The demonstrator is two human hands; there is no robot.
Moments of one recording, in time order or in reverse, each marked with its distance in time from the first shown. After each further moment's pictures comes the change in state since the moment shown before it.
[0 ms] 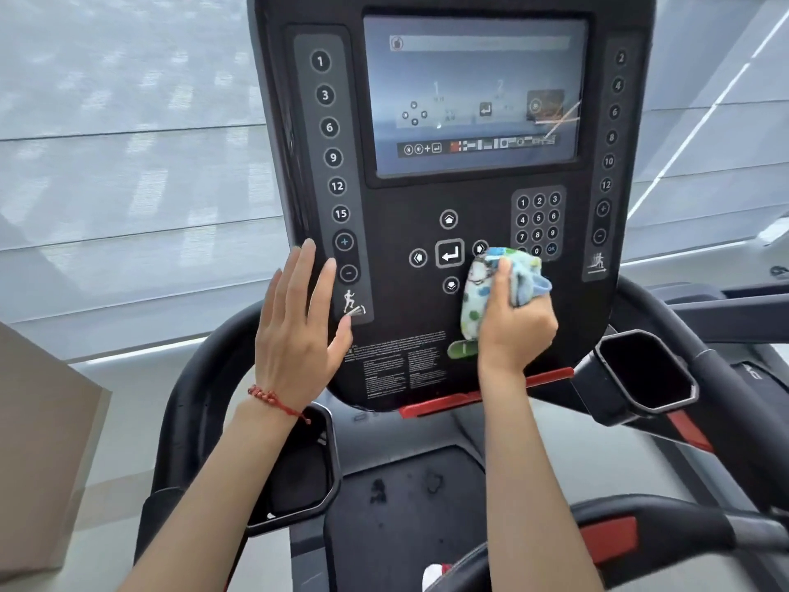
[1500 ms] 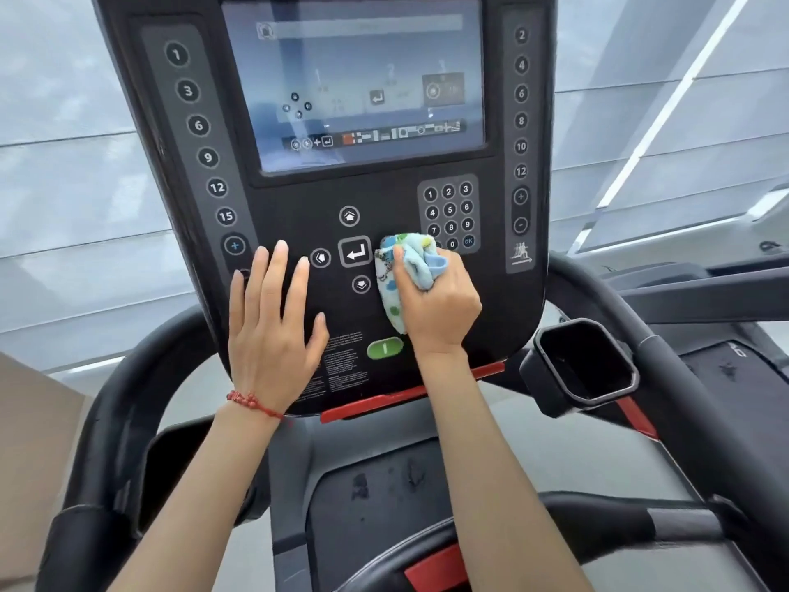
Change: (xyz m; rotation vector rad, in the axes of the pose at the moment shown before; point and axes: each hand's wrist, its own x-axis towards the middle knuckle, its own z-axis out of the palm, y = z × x) left_hand 0.015 0.068 0.031 0.204 -0.023 -0.017; right_hand 0.031 0.010 -0.002 0.044 -0.158 -0.397
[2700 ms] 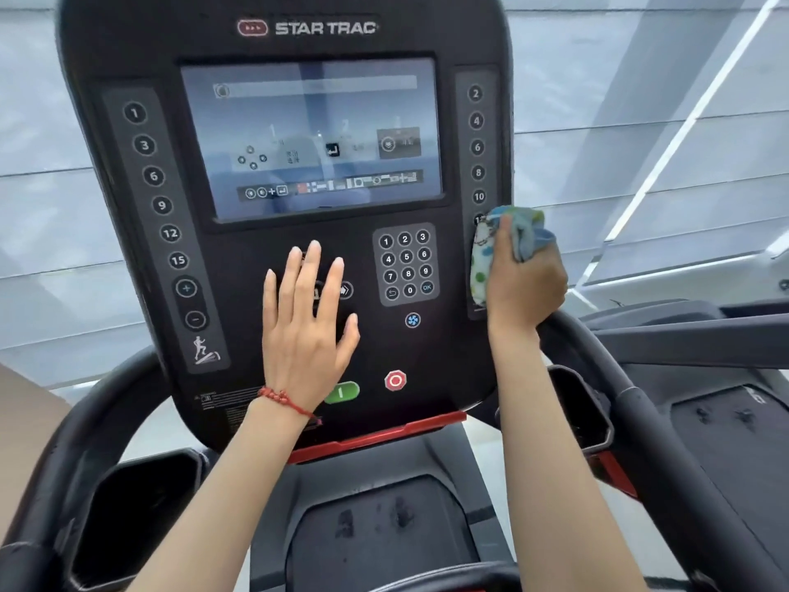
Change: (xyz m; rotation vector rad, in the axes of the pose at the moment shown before) left_hand 0.055 0.067 0.025 0.003 0.013 -0.024; right_hand 0.111 0.088 -0.031 -0.006 0.019 0.416
